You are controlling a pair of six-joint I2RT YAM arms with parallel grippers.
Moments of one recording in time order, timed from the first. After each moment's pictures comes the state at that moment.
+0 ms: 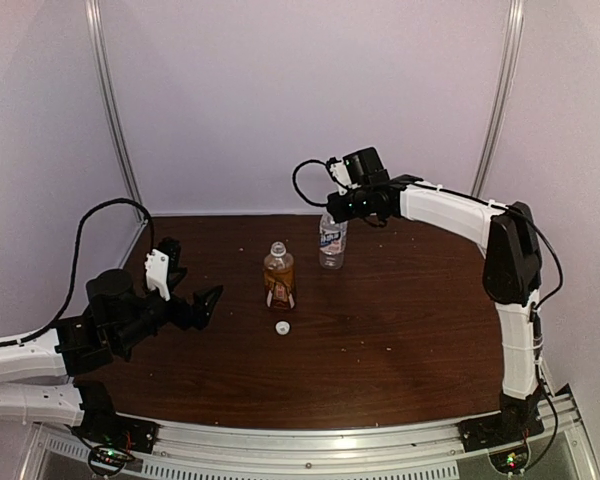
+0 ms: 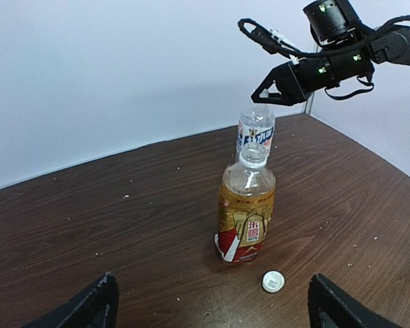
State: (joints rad) left arm -0.89 0.77 0.40 0.18 -0.34 -0.14; right arm 0.59 2.14 1.93 -0.39 0.12 0.07
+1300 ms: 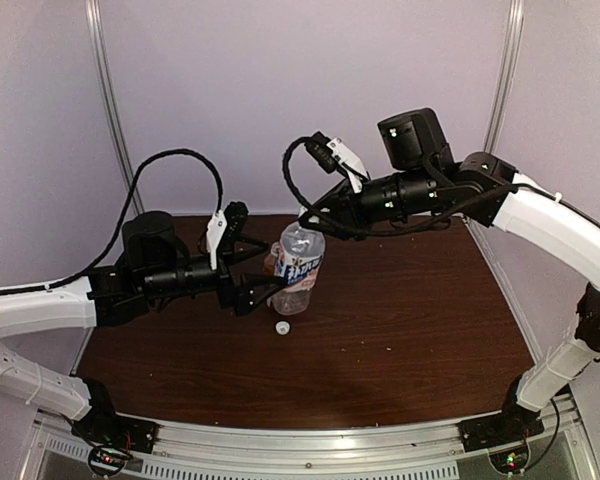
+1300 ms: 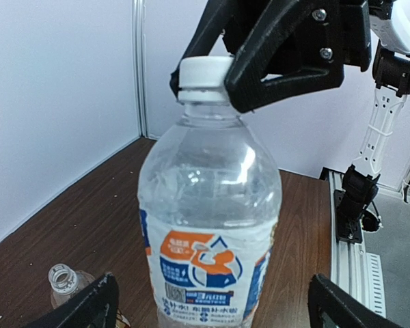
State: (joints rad) left arm -0.91 1.15 0.78 0.24 0.30 -0.01; right arm 0.92 1.54 1.71 -0.64 -0.26 0.01
